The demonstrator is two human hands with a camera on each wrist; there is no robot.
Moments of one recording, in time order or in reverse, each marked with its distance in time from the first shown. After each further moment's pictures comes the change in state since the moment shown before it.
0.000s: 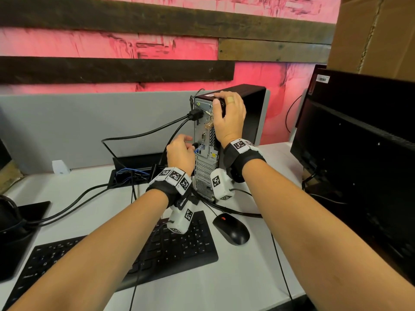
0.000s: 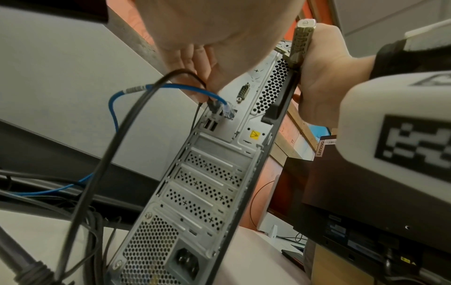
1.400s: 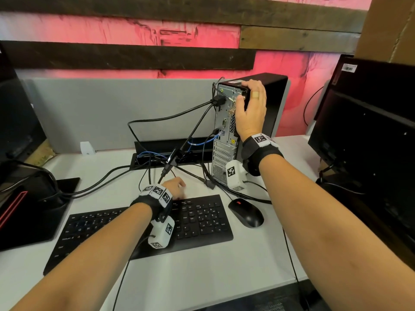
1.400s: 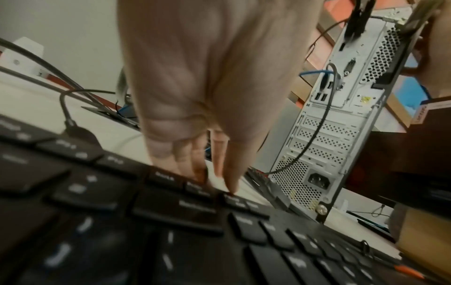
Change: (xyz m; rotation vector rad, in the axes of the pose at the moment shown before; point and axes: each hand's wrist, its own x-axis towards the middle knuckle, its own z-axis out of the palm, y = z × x) left_hand -0.048 -0.127 -0.049 0.466 -0.842 -0.324; right_hand -0.022 -0.006 -0.007 0.026 -0.038 0.082
